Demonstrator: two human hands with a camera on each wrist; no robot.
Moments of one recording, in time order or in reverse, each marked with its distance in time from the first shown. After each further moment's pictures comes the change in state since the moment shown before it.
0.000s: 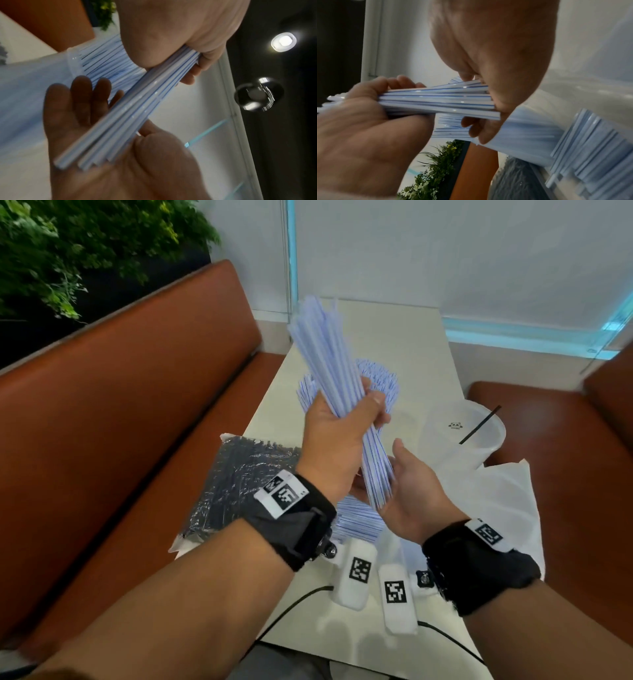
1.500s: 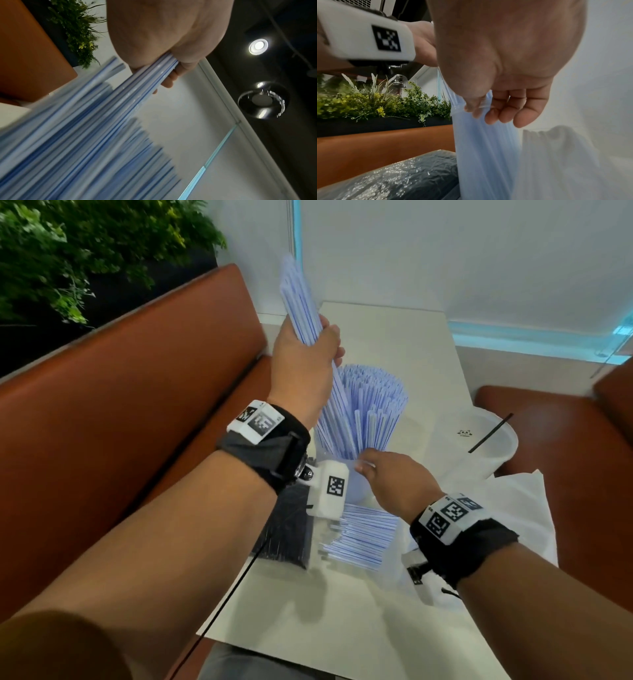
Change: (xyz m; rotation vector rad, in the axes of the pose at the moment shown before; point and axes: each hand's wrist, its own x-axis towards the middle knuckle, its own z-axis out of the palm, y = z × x) left_hand 0.091 0.040 -0.019 0.399 0.159 0.151; right_hand 0.047 -0.011 -0.002 -1.723 0.044 -0.435
